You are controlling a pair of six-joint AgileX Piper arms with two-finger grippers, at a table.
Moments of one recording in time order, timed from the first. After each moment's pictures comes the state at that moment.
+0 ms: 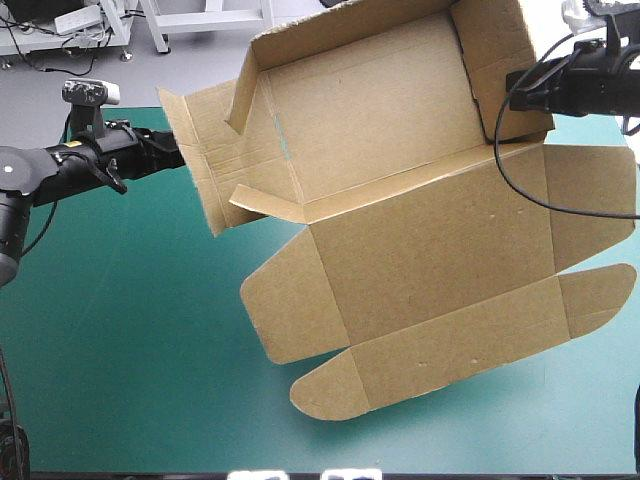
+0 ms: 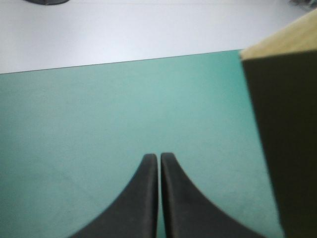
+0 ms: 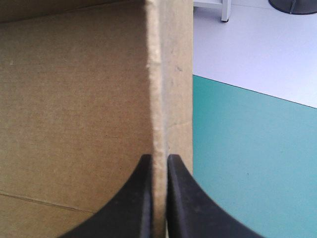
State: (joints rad) left arm 0.12 1.41 -1.41 -0.95 0.85 0.70; right arm -0.15 1.53 -2.03 0.69 1.24 -0.46
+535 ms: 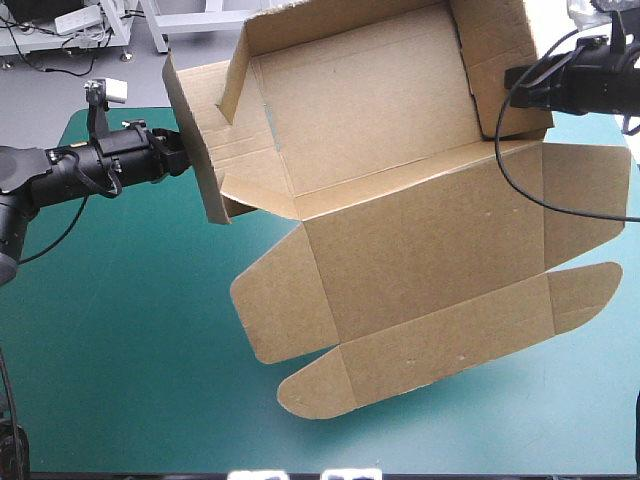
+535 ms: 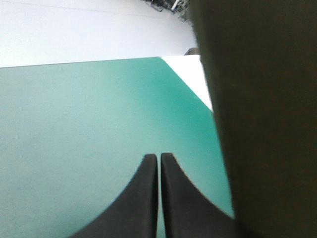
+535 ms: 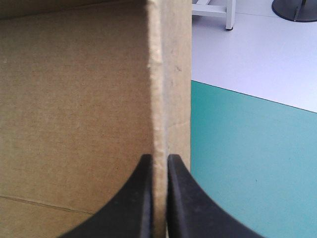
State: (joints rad) left arm 0.12 1.41 -1.41 -1.27 1.10 0.78; right arm -0.15 1.52 -2.03 0.72 1.24 -0.44
